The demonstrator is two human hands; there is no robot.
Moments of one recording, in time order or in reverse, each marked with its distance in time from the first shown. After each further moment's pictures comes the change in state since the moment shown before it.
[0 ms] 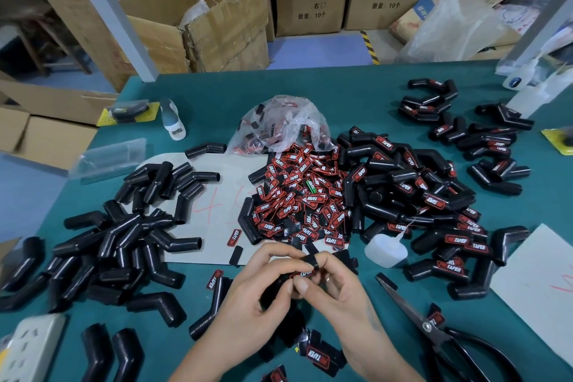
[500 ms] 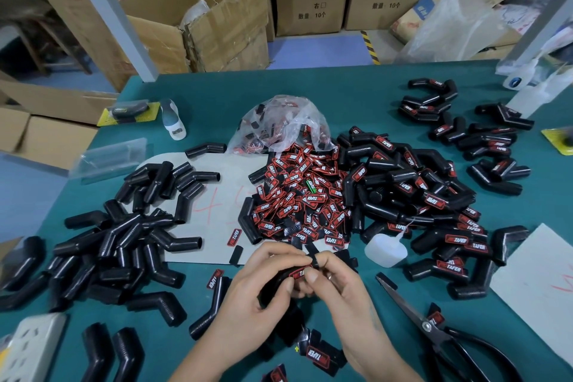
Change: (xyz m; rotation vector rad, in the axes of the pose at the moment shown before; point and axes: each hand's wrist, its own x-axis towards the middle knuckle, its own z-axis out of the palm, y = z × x) left_hand -0.001 -0.007 0.001 -0.022 0.004 0.010; right_hand 0.003 0.006 0.001 -0.073 0.039 -0.067
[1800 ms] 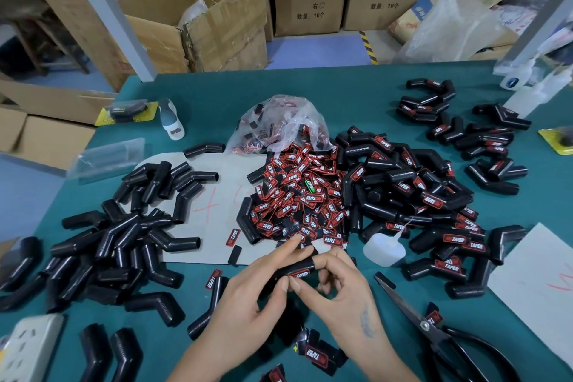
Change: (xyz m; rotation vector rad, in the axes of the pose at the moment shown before) left_hand -0.007 -0.002 -0.003 0.101 -0.094 -0.081; right_hand 0.000 -0.004 -0.002 -0.416 0.162 -0.112
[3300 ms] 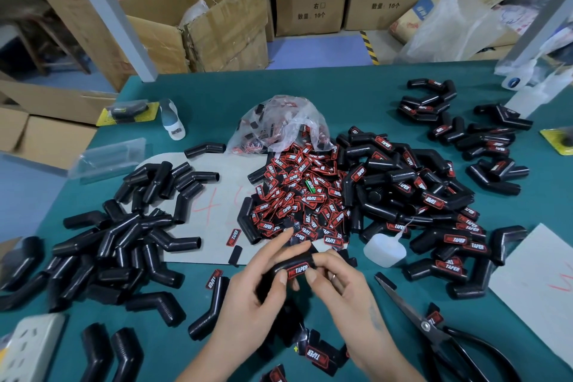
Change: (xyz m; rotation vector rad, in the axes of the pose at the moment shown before) left_hand 0.002 0.002 0.012 -0.242 0.127 -0.152; right_hand 0.001 0.001 -0.004 0.217 -0.143 0.100
